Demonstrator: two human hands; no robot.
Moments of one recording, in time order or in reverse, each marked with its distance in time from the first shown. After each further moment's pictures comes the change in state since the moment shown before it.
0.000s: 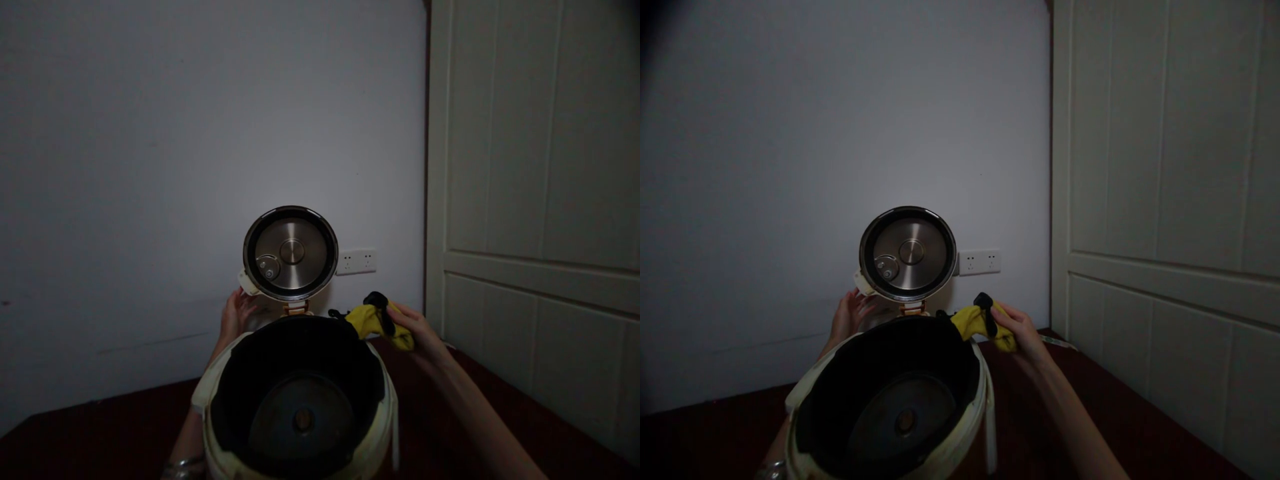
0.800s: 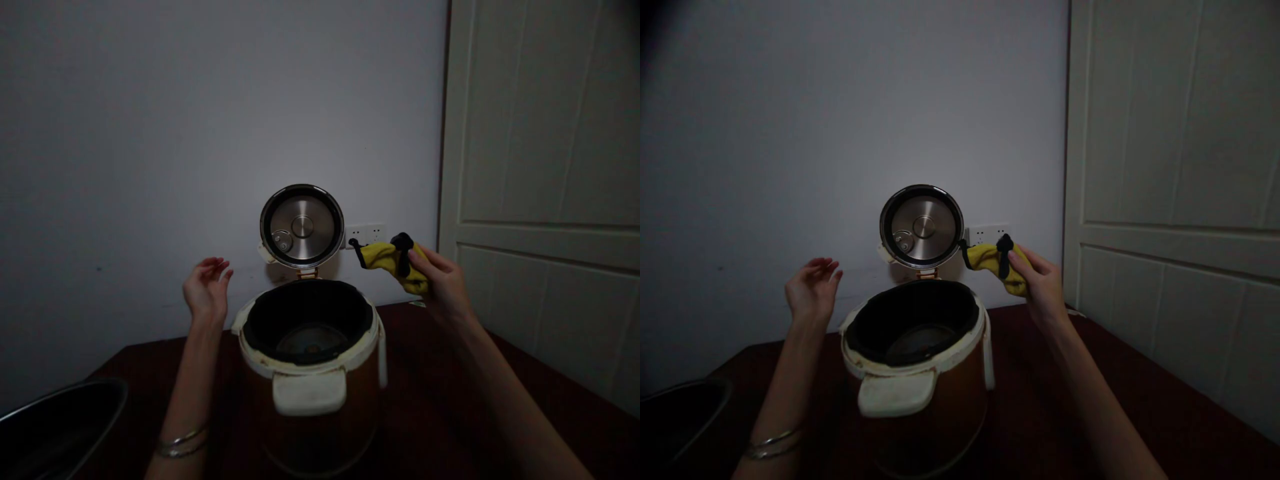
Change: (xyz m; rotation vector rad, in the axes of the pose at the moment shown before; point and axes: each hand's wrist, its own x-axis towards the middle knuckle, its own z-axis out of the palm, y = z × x) left_hand -0.120 0.121 0.024 -0.124 0.281 0.285; right_hand -0.039 -0.045 0.017 -0.040 0.254 -0.374
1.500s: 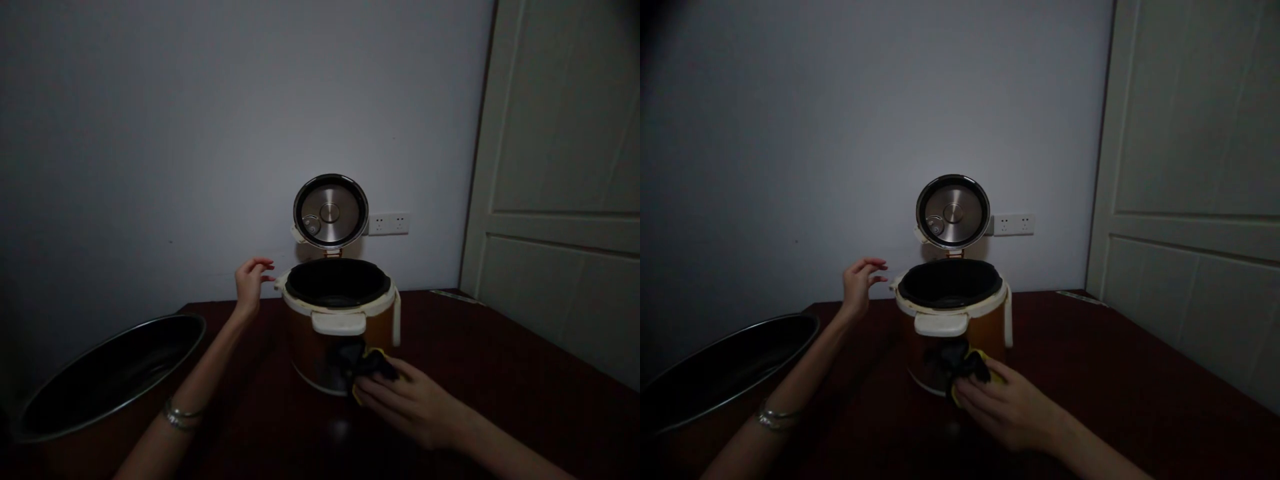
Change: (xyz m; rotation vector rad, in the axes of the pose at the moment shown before) left_hand -0.061 0.017 -0.046 0.514 -0.227 0.155; right_hand -0.171 0.035 -0.033 -0.938 -1.099 -1.346
